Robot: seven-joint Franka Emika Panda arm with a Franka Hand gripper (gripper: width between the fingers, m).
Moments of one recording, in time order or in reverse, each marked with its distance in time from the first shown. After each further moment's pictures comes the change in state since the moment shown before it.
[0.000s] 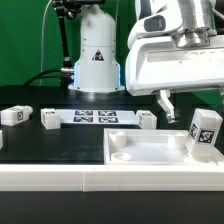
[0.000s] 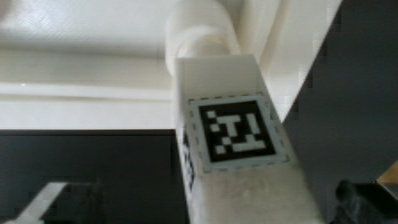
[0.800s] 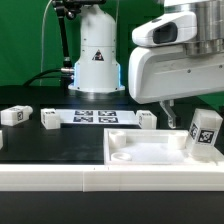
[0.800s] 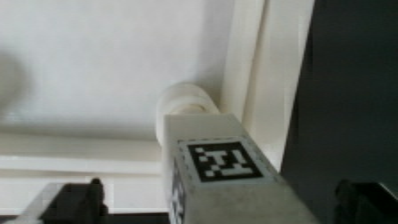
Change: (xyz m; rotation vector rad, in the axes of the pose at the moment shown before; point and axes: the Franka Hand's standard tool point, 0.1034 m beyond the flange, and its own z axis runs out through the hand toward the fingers) arm 0.010 0.002 0.003 0.078 -0.496 0.028
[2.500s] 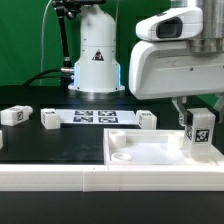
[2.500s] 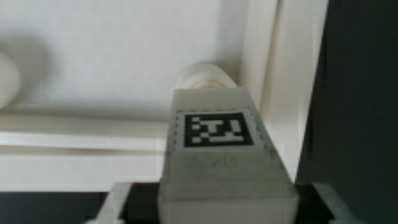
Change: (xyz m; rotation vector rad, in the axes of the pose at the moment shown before) arm 0.003 0.004 0.002 -0.067 0.025 0.037
